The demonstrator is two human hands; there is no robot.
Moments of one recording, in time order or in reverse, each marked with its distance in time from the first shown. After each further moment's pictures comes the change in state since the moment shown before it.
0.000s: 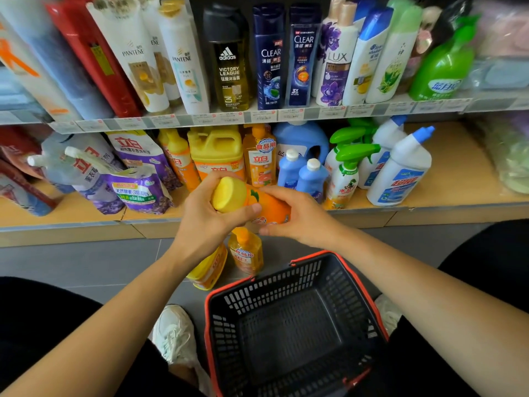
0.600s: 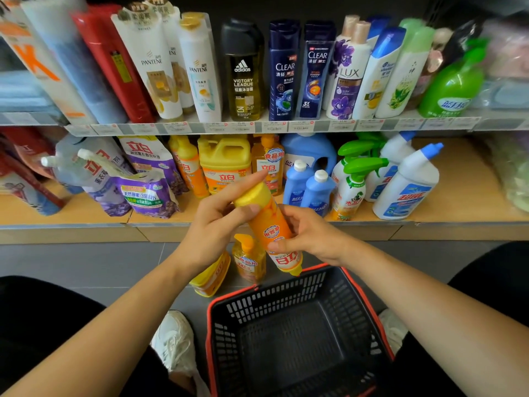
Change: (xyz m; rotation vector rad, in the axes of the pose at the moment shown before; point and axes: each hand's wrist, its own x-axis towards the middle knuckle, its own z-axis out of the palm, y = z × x) left_hand 0.002 0.012 -0.004 -0.244 -0.200 0.082; right_hand -0.003 0.003 0.003 0.528 -0.184 0.191
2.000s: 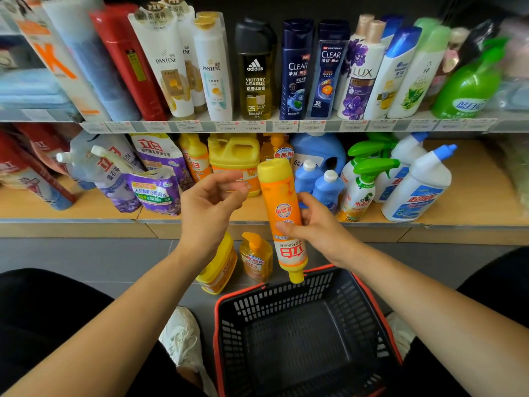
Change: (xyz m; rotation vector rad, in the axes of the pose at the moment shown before) left_hand 0.006 -0.020 -0.018 0.001 0.447 -0.021; right_hand 0.005 0.001 0.007 0.052 0.211 -0.029
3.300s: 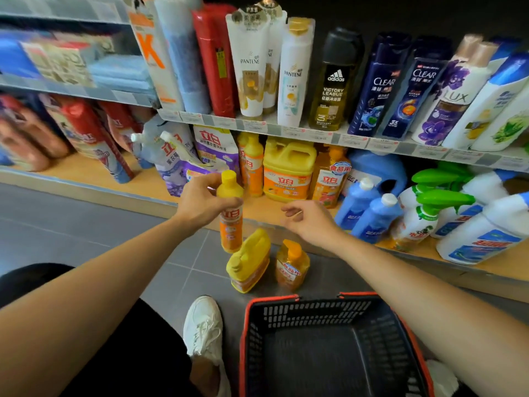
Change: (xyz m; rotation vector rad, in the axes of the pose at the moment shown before) left_hand 0.056 -0.038 -0.133 0.663 0.013 -0.184; right_hand 0.105 0.019 0.061 -0.811 -0.039 -0.063
